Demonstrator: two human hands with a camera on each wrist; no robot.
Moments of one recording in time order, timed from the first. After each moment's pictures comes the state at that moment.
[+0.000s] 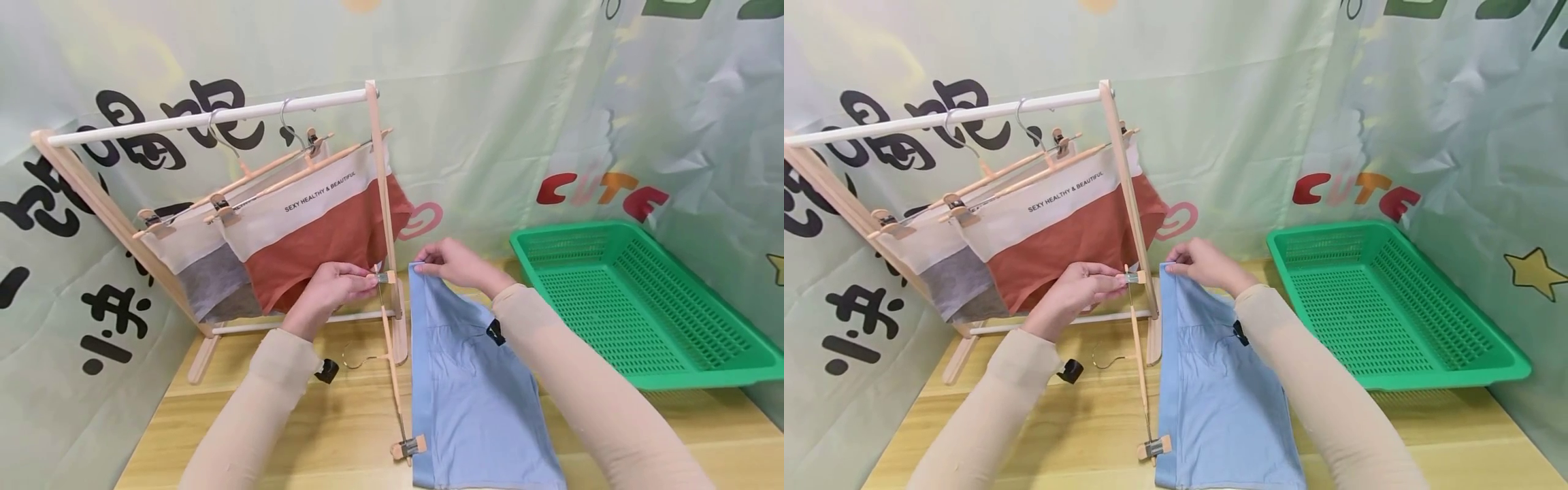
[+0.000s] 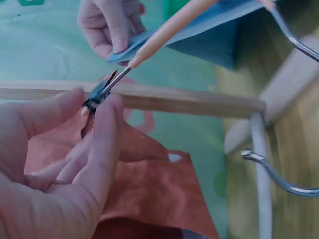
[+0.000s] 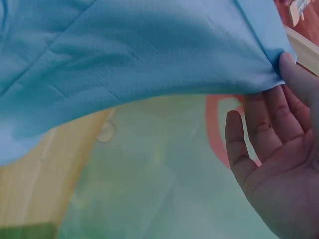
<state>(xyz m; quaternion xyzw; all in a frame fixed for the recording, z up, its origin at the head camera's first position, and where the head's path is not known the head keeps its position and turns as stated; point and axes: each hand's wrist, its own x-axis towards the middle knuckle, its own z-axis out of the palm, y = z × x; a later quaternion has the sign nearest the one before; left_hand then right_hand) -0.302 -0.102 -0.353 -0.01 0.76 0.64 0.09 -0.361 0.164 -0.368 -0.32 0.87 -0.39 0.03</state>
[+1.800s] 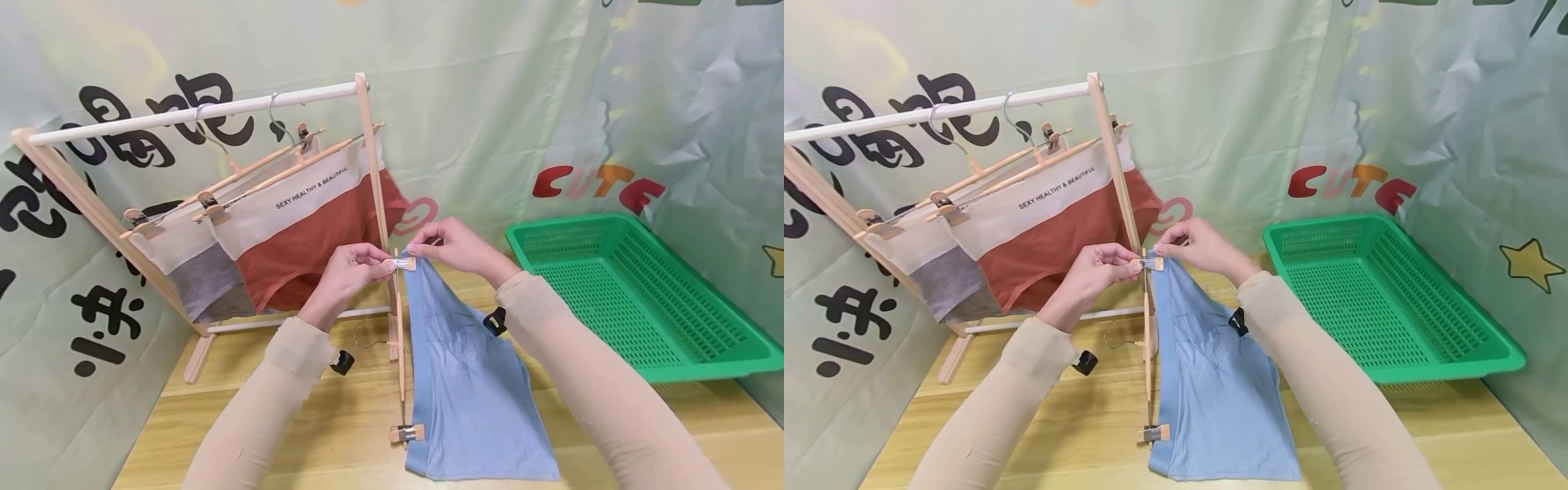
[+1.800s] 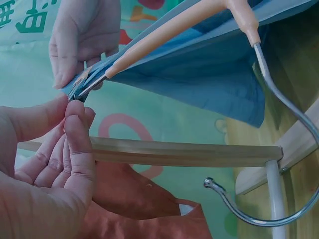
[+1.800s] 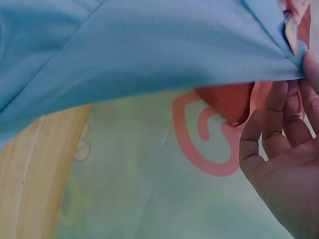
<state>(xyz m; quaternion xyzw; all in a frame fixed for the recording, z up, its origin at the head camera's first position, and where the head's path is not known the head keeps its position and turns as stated) -0.301 -0.064 -0.339 0.07 0.79 0.61 0.03 -0.353 0.174 -0.338 -0.32 0.84 -0.44 0.00</state>
